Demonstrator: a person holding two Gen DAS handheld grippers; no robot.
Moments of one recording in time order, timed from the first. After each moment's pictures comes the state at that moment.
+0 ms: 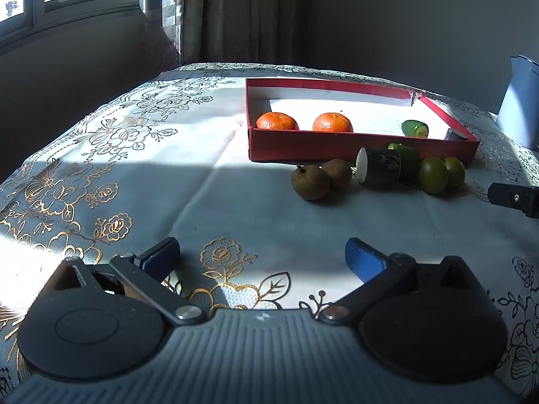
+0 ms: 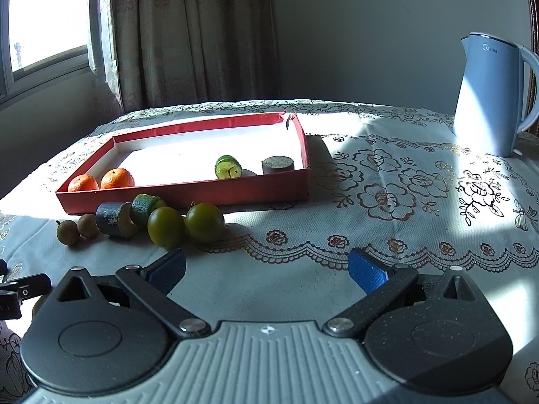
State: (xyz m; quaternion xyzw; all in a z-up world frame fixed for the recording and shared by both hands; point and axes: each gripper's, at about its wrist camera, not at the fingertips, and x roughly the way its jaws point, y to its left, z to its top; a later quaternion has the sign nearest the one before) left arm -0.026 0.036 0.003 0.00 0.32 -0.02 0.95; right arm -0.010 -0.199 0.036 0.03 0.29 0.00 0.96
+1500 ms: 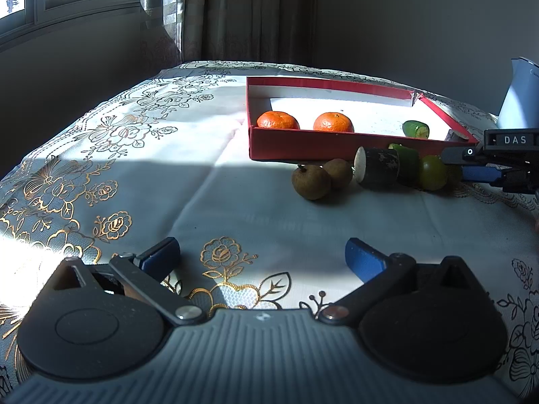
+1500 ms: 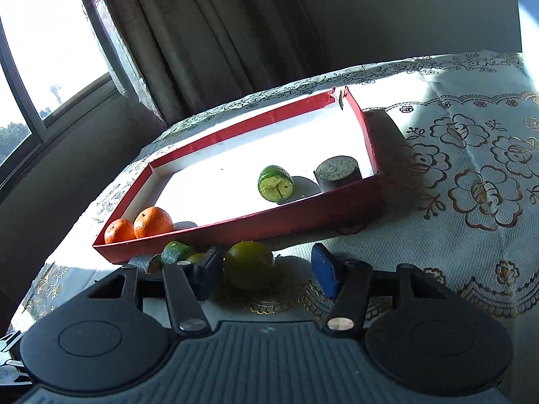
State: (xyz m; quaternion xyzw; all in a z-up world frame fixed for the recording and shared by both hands) left arm -0.025 0.037 0.003 -0.01 0.32 -0.02 0.95; right arm 0.067 -0.226 0.019 0.19 0.32 0.12 0.92
